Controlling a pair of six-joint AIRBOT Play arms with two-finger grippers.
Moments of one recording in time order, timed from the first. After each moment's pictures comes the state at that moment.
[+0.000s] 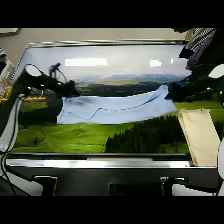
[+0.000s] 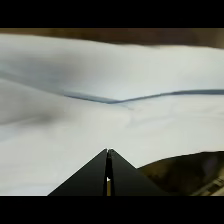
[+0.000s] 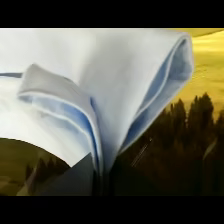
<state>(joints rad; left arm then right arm) -0.07 -1.80 1.66 0.87 -1.28 -1.54 -0.19 -1.46 1.52 -1.11 1.44 1.55</state>
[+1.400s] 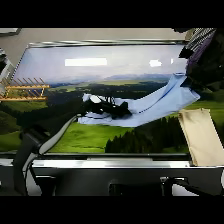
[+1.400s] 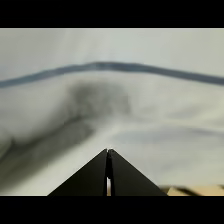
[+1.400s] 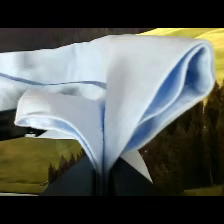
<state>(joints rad) -0.54 -2.02 1.60 0.36 -0.96 -1.47 -0.19 -1.37 1.80 -1.16 1.67 1.73</state>
